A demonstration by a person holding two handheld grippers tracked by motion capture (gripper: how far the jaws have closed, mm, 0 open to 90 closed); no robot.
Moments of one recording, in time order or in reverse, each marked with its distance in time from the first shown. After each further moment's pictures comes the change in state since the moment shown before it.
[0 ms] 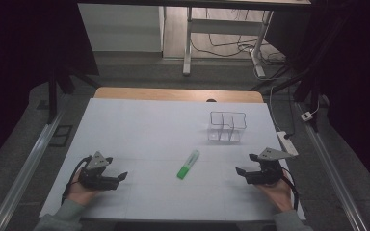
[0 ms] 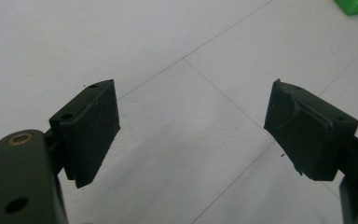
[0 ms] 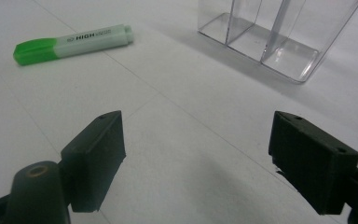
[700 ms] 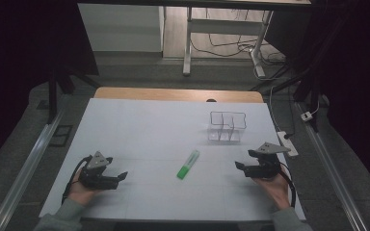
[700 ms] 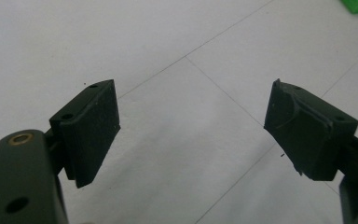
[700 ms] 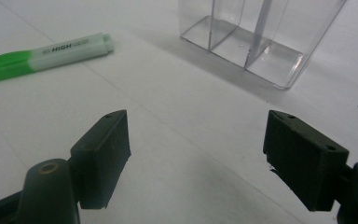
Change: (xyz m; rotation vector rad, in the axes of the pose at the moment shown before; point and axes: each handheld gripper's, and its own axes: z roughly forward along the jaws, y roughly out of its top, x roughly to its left) left arm 0.001 0.000 0.003 0.010 0.000 -0.003; right arm -0.009 0.011 0.010 0.014 -0.035 0.039
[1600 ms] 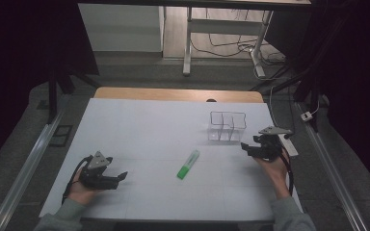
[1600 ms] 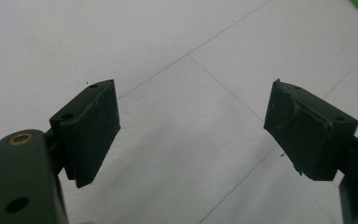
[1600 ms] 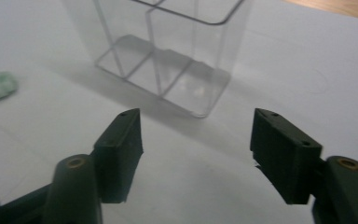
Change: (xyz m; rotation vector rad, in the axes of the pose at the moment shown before) left arm 0.000 0.000 0.000 0.002 0.012 0.008; right arm -0.046 0.026 0.023 0.027 -0.157 0.090
